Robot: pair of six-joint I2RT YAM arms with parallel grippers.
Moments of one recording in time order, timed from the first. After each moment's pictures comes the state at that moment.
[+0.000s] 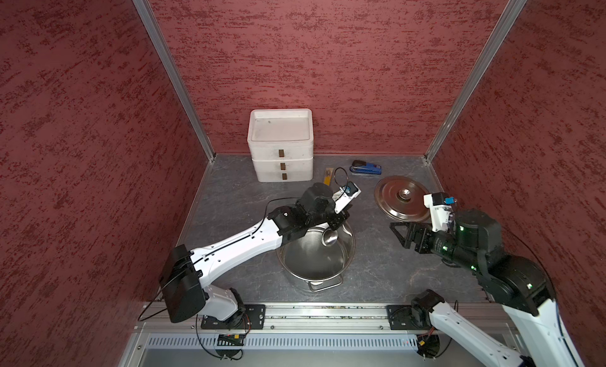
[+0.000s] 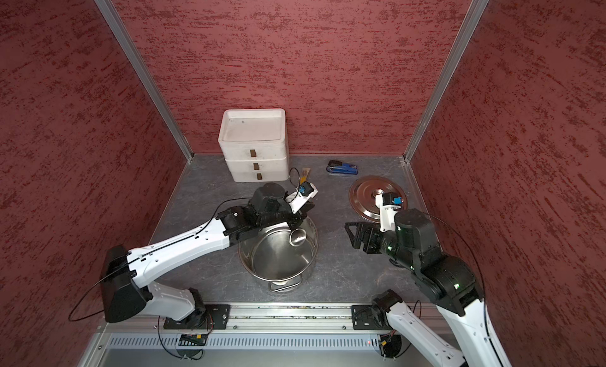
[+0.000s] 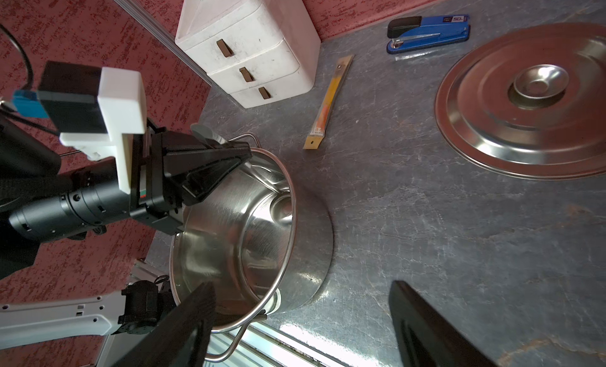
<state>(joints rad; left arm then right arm) -0.96 1.43 1.22 -0.22 0.05 0.15 0.49 0.68 1.22 -1.12 -0.10 0.55</state>
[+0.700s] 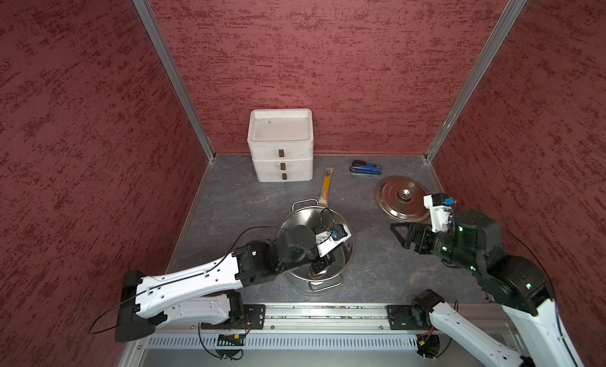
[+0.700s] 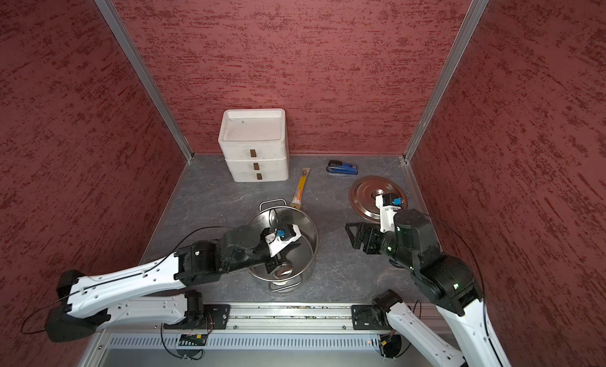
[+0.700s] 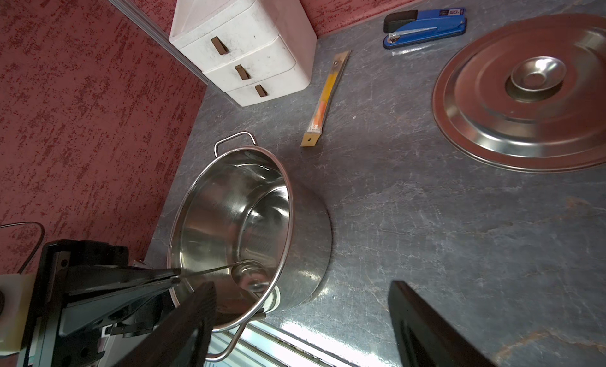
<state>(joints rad) -1.22 1.00 0.94 -0.40 -0.14 0.06 0.49 0.69 1.21 -1.12 -0.10 0.56</state>
